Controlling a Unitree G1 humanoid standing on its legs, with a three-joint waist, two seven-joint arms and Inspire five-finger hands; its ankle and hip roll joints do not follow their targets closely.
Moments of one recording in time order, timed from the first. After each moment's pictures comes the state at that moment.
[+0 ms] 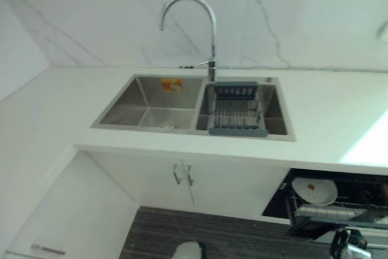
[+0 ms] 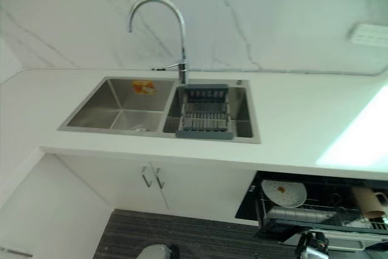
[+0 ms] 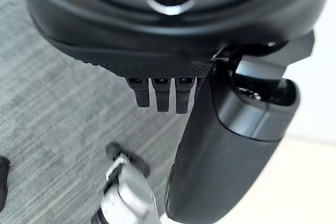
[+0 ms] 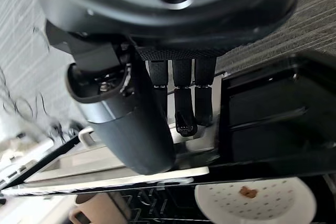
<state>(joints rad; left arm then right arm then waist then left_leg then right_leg) 0.21 0.25 0.09 1.38 -0.72 -0.14 -0.24 -0.18 -0.48 -0.37 1.31 1.73 -0.11 -0.25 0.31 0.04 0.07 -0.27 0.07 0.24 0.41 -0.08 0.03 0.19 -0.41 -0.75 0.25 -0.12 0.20</state>
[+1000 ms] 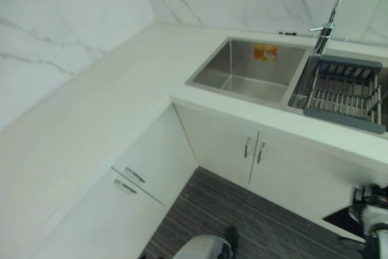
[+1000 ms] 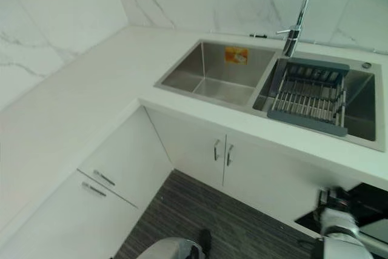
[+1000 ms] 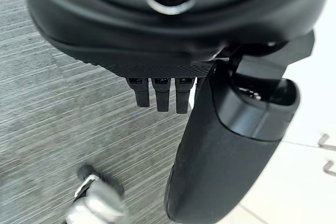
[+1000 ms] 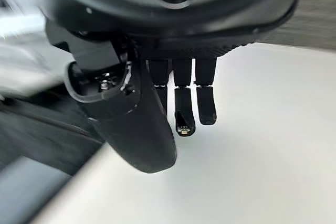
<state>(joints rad) 0.16 0.25 0.00 1.30 -0.73 -0.16 -0.32 -0.41 -0.57 -0.29 1.26 1.56 0.07 -0.16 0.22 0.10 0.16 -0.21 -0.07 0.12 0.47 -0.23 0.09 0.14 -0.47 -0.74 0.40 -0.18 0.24</state>
